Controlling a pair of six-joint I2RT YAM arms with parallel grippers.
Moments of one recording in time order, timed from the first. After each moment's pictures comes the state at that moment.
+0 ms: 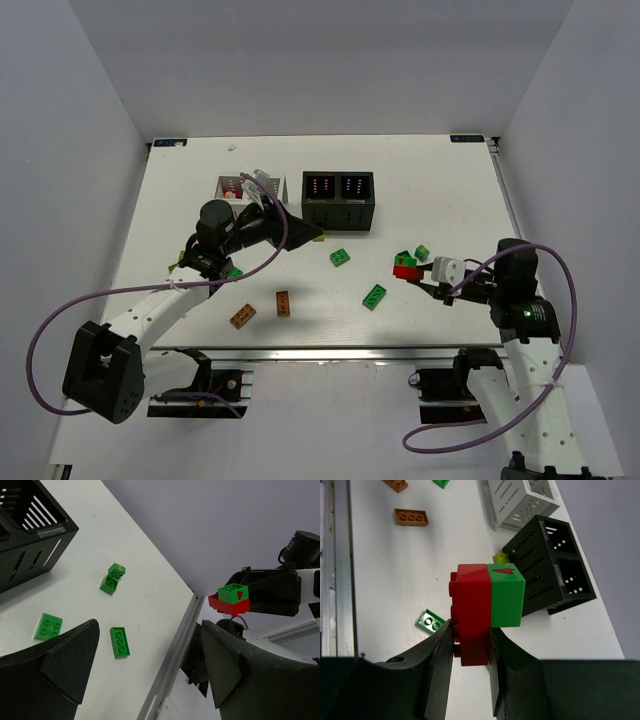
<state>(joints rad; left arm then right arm) -0.43 1.18 0.70 0.46 0.67 -0.70 0.02 0.56 0.71 -0.74 -1.14 -1.08</state>
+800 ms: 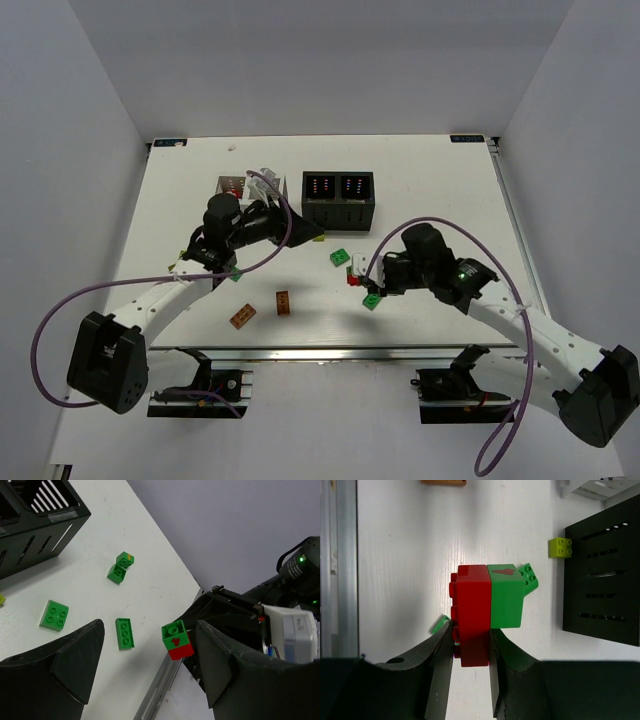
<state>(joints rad) -0.44 1.22 0.75 0.35 0.66 -0.68 0.70 0.98 0.78 -0.50 -0.50 -0.85</state>
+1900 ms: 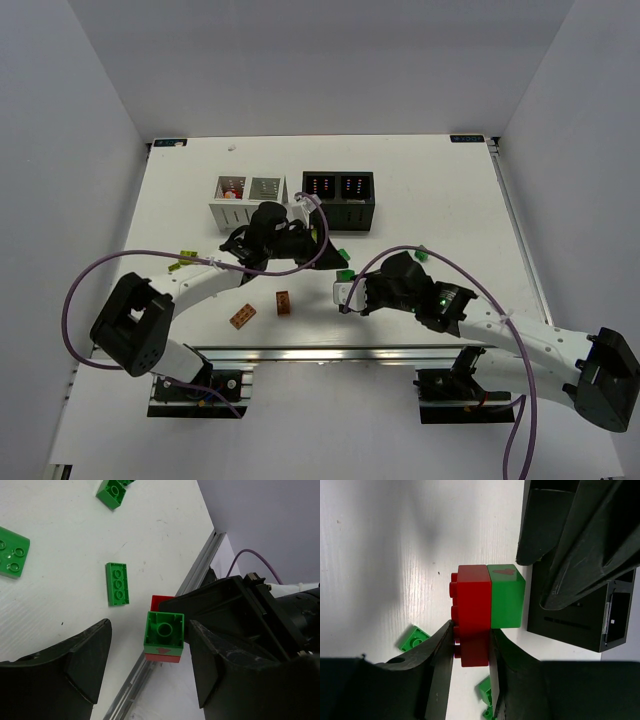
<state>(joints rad) -0.62 1.45 0.82 0.18 0.64 -0.65 0.98 0.99 0.59 -0.19 -0.09 -0.92</state>
